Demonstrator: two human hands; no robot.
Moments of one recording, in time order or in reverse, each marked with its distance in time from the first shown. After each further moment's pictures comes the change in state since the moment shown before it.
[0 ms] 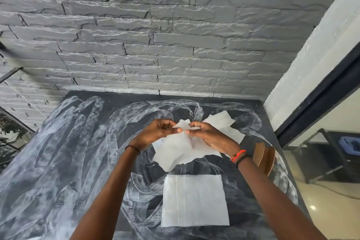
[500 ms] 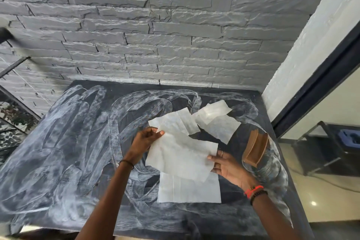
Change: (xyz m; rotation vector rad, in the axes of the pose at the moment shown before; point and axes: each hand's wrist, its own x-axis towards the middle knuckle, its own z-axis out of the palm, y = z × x) left_hand -0.054 -0.079 0.028 -0.293 0.381 -0.102; right_hand -0.102 0.122 -0.010 0.417 0.241 0.252
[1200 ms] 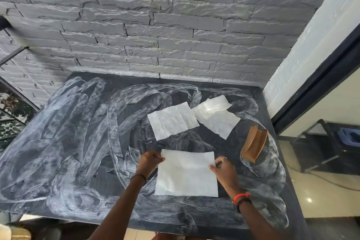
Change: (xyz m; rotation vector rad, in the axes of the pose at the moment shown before) left_hand -0.015 -0.103 0.013 0.690 0.156 -0.057; right_hand 0.012 0.064 -0.014 -0.914 0.606 -0.143
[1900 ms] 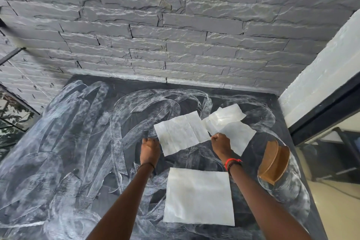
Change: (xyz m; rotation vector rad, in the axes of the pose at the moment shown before) left_hand 0.093 0.022 -0.029 0.060 0.225 -0.114; right_hand 0.137 -0.102 0.026 -0.071 0.030 -0.025
